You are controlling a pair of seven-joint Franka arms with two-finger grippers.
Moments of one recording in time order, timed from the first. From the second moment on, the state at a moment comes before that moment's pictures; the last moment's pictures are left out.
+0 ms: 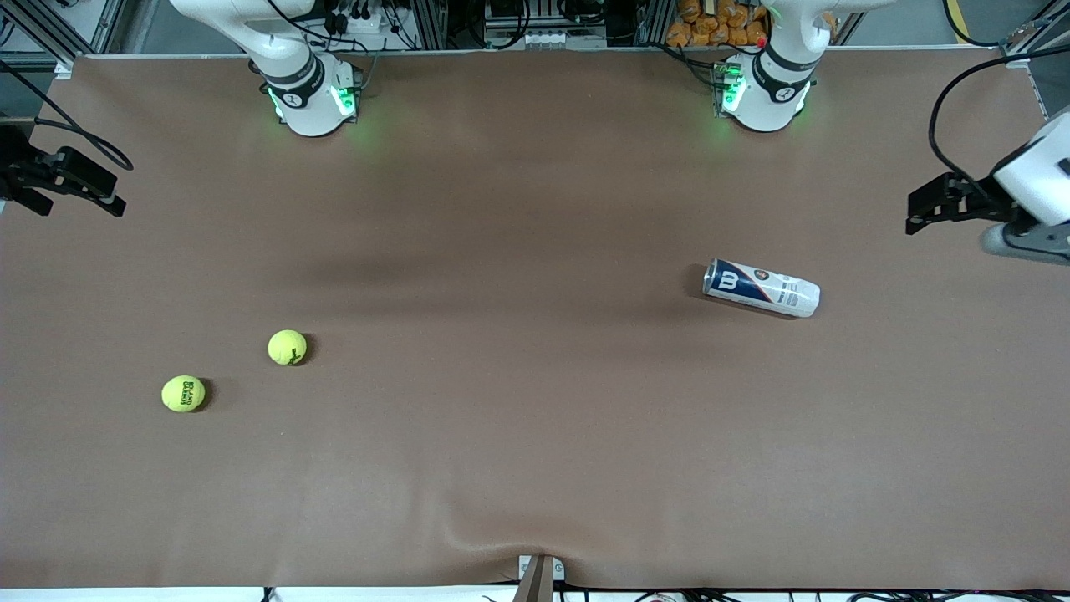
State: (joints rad) left arm -0.03 0.09 -0.07 -1.48 0.06 1.51 0.15; right arm 0.03 -0.10 -0.08 -1.66 0.02 1.59 -0.01
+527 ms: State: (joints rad) left arm -0.18 0.21 -0.08 -1.49 0.21 1.51 0.12; right arm 0.03 -0.10 -0.08 -1.65 0.02 1.60 -0.01
